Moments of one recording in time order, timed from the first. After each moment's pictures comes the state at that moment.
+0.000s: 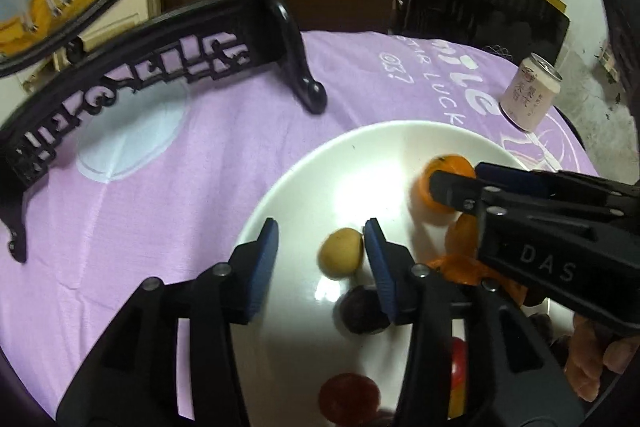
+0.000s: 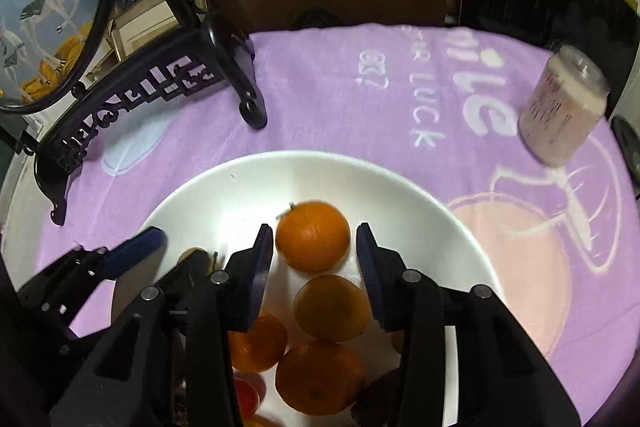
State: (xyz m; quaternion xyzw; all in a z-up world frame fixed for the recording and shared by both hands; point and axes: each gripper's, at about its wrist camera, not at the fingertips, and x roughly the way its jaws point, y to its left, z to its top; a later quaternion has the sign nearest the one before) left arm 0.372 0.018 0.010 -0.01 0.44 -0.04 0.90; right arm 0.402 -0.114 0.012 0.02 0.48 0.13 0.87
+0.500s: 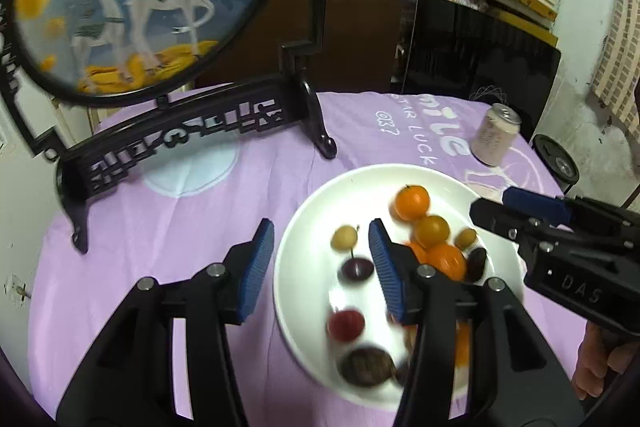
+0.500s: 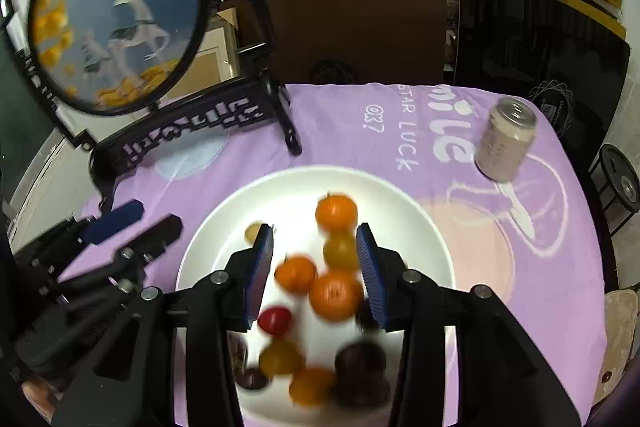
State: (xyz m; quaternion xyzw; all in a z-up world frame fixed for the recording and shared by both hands) left arm 0.285 0.032 0.086 -0.02 0.37 -0.02 0.93; right arm 0.309 -0.134 0.086 0.02 0.41 0.15 0.90
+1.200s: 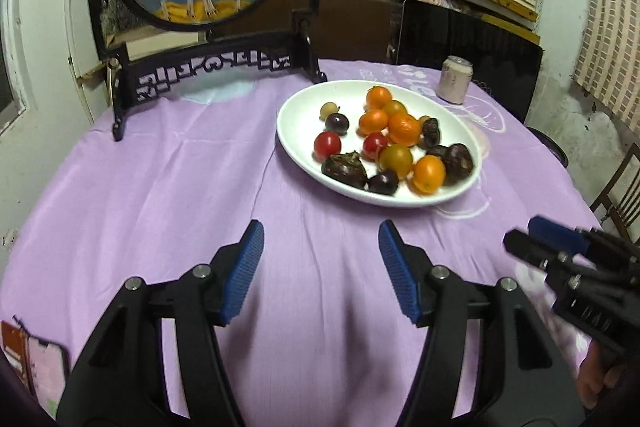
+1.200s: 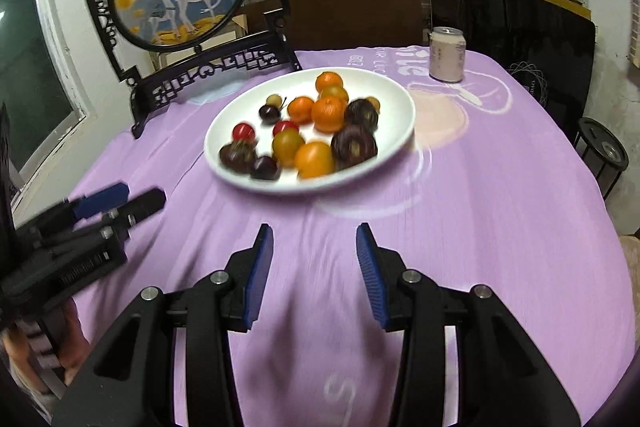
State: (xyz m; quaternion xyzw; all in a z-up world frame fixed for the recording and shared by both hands) left arm 0.095 0.020 0.032 -0.02 0.33 -0.02 0.94; right arm 0.102 -0.175 0.019 0.03 0.36 0.15 0.92
